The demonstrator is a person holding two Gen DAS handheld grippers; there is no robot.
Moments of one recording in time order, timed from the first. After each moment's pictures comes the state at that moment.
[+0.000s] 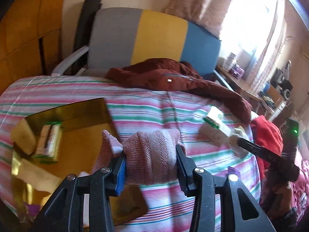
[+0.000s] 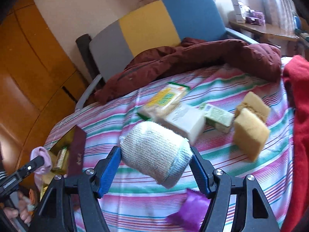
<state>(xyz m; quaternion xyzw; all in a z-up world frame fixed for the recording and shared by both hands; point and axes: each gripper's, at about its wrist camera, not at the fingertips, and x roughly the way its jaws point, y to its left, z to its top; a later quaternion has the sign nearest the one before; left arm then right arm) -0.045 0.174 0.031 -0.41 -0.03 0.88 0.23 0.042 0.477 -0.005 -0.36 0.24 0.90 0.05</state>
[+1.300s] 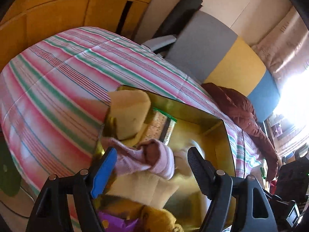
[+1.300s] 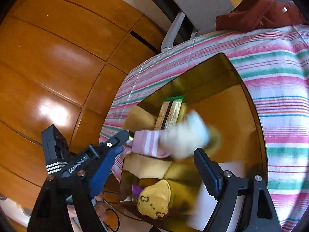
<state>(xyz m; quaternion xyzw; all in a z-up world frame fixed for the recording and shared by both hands) -0.102 -0.045 -0.019 -0.46 -0.20 0.87 0.04 -0.088 0.194 -0.027 -0.45 0.31 0.80 -0.24</state>
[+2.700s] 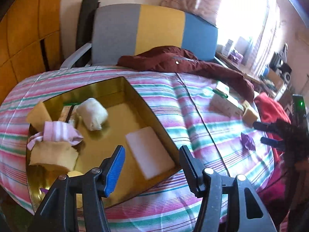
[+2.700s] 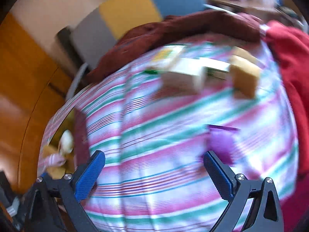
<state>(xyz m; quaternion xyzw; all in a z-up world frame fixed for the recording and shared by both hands) -0.002 0.126 0.003 -0.41 0.04 0.88 0.25 0.080 0.435 -0.018 -0.42 0.31 0.84 0.13</state>
